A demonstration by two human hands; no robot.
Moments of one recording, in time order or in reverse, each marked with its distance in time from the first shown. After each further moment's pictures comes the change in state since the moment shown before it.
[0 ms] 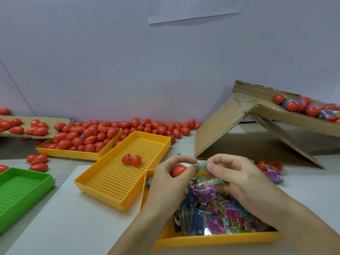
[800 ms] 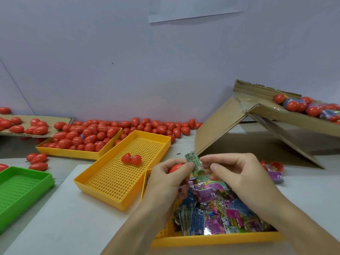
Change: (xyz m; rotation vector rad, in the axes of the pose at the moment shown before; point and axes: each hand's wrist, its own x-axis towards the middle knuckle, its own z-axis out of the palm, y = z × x) left_hand 0.003 0.001 -0.002 -0.199 -0.013 -0.100; right_hand -0.002 0.001 0.001 -0.286 0.171 -0.221
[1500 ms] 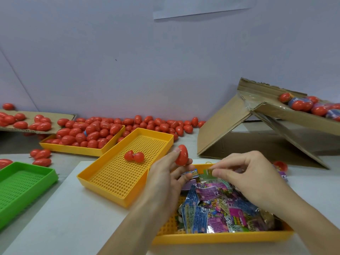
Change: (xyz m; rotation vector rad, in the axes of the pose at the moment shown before) left_hand 0.004 0.011 0.007 -0.403 0.177 -0.122; right_hand 0.005 0.001 -0.011 -0.289 -0.009 0.028
